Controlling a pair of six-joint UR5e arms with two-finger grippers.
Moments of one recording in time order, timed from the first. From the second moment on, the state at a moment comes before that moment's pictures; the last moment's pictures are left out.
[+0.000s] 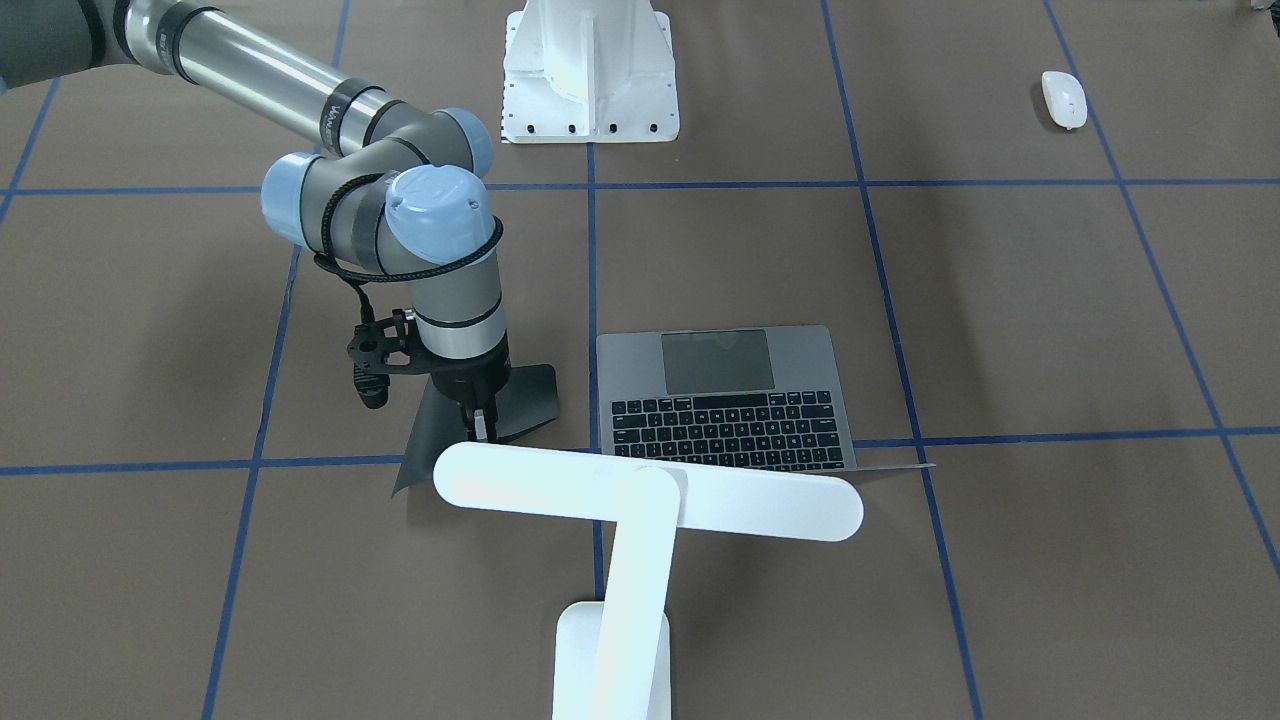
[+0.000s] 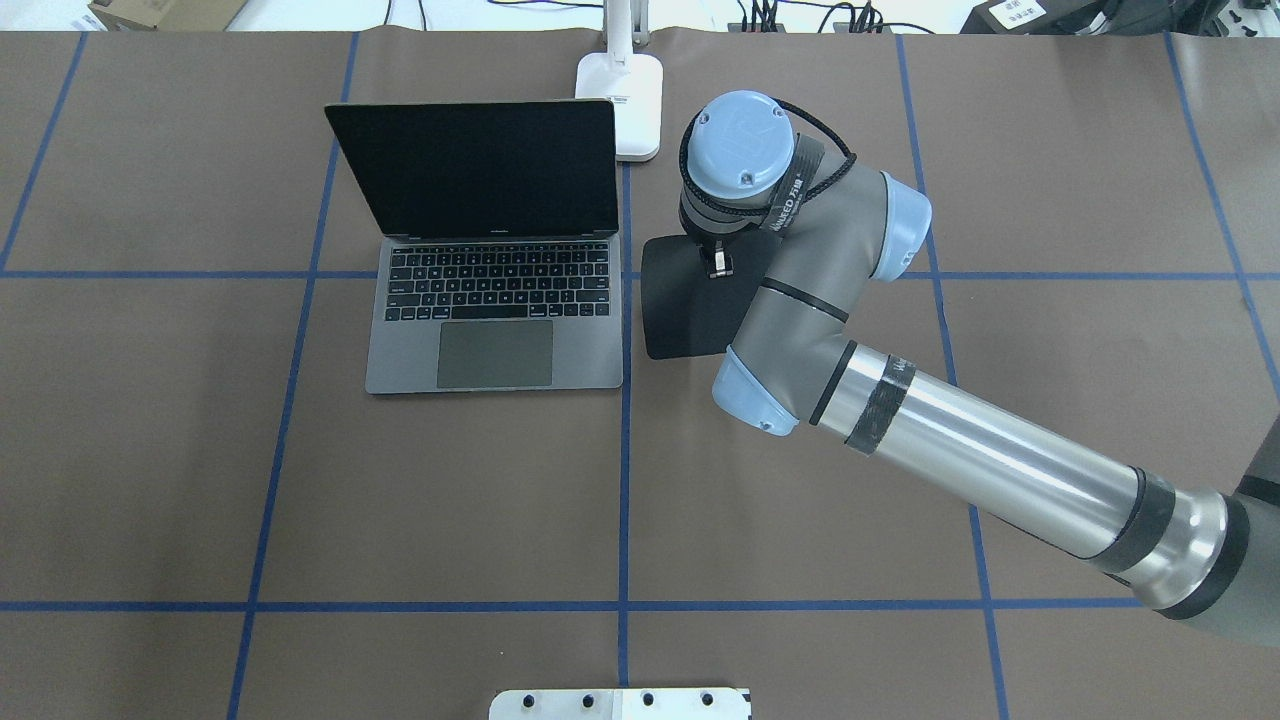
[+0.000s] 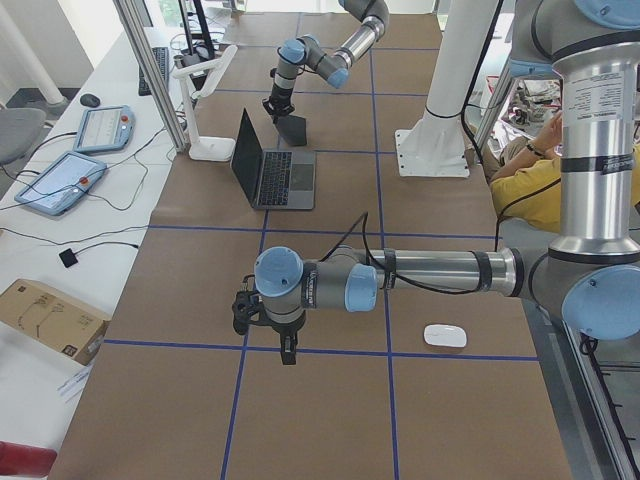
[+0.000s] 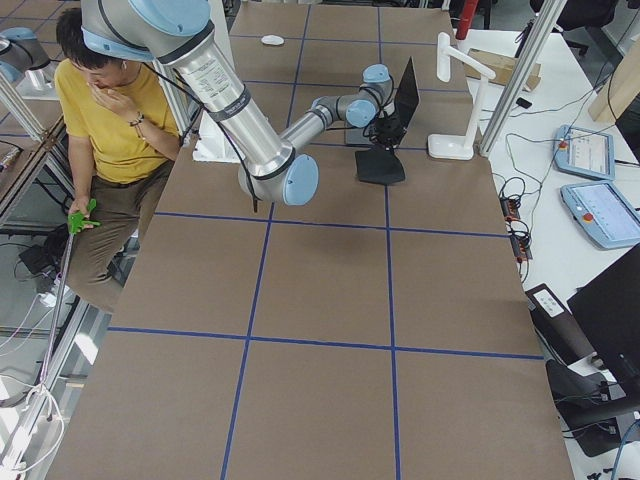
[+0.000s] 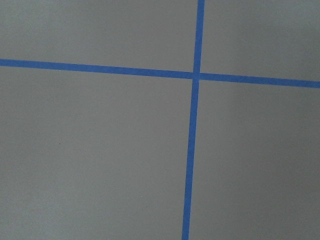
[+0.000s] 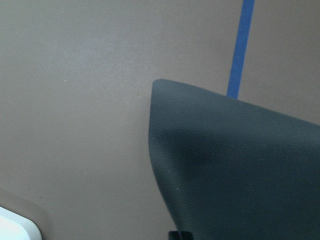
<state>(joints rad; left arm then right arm) -1.56 -1.48 -1.65 -1.63 -2.38 -0.11 0.65 -0.74 1.31 -1.33 1.72 2.53</state>
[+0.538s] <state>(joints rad) -1.56 -1.48 -1.64 -1.63 -2.38 -0.11 0.65 -0.74 1.29 -1.31 1.72 2.55</state>
